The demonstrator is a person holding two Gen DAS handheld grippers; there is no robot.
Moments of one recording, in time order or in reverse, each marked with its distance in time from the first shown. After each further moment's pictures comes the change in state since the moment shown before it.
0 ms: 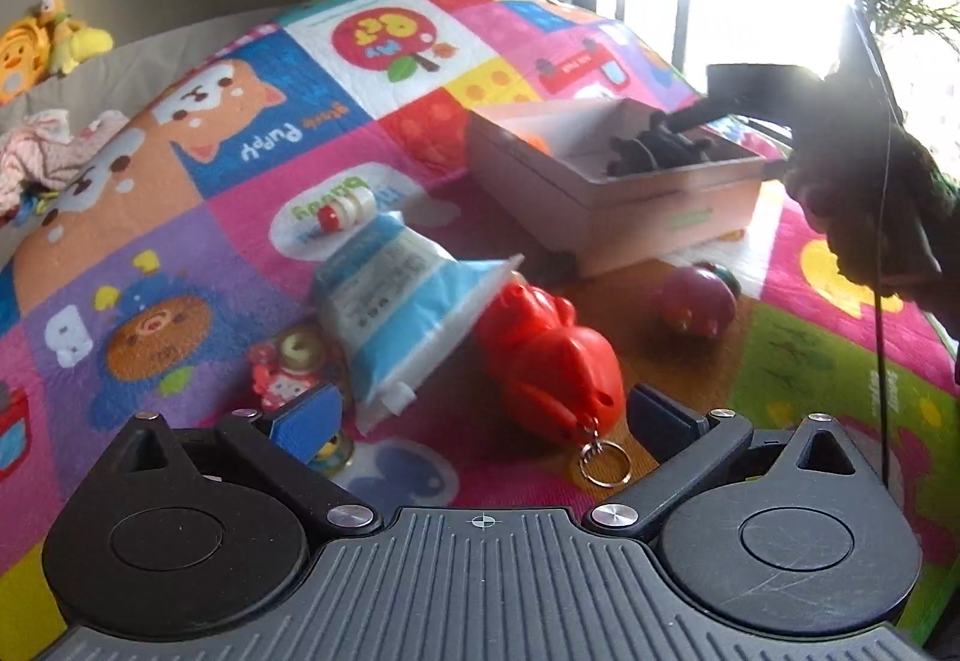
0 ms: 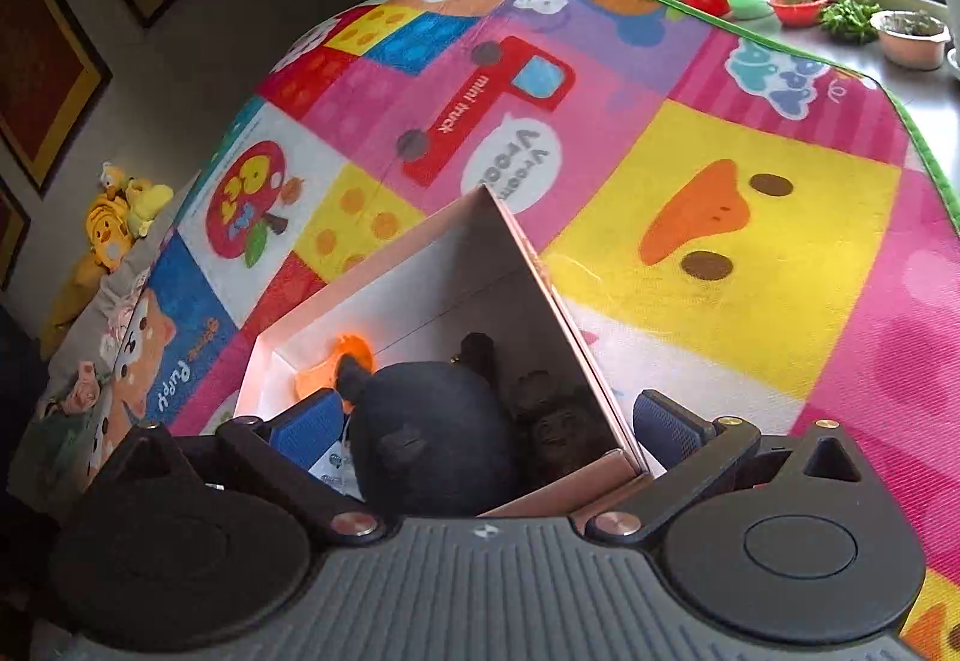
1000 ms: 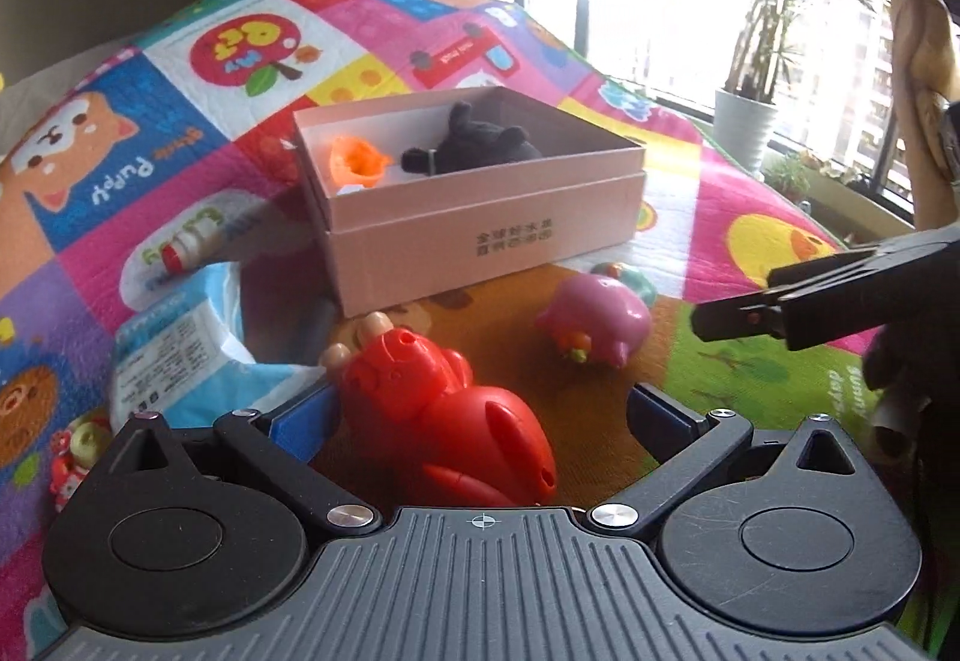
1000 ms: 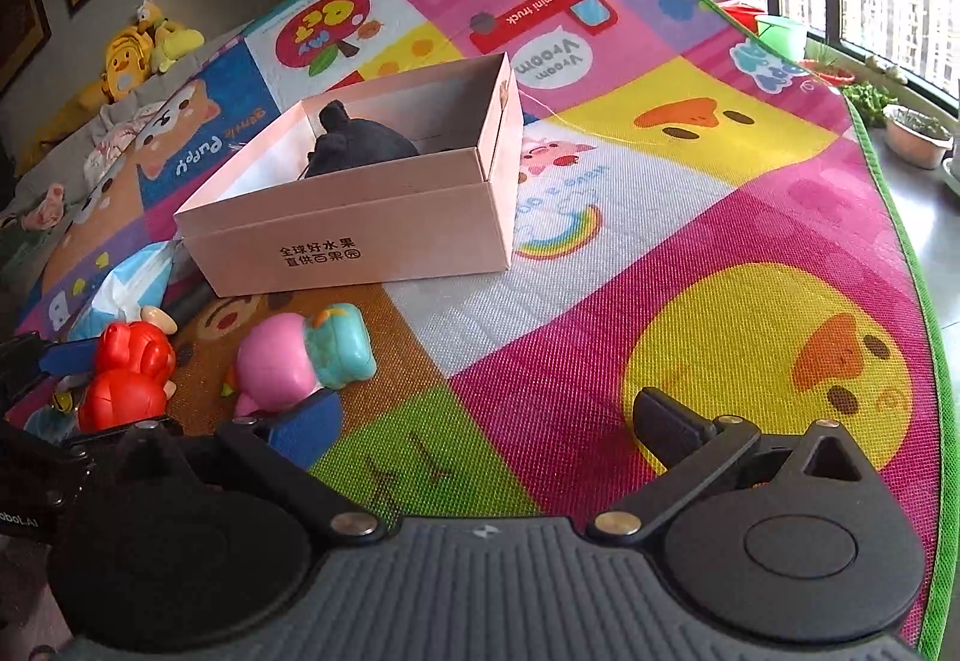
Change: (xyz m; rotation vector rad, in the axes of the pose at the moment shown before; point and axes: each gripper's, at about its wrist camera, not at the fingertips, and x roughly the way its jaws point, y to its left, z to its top) left arm 0.047 -0.040 0.015 0.117 0.001 -0.185; right arm -0.080 0.024 -0.124 -0.236 0.050 -0.163
